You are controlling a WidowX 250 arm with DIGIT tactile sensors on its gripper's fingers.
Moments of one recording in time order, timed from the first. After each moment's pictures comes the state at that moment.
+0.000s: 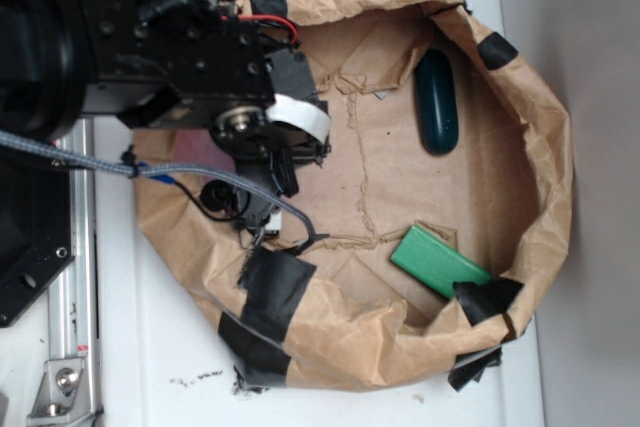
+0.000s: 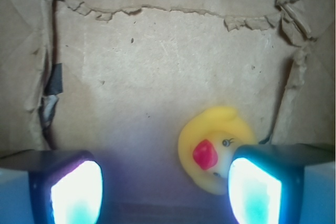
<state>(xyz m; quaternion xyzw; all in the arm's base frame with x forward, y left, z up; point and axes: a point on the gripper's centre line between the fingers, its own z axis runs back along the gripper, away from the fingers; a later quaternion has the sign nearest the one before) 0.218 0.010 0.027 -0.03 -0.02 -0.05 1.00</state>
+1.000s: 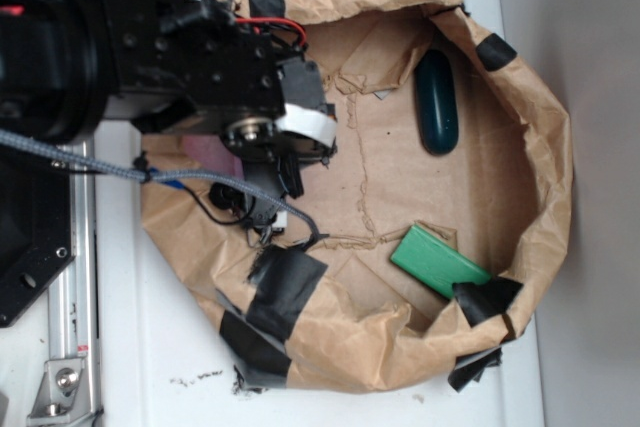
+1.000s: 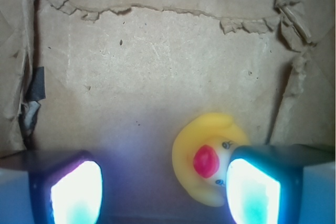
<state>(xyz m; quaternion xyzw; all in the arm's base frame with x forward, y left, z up) 0.217 0.019 0.021 -0.01 -0.02 -0.03 1.00</state>
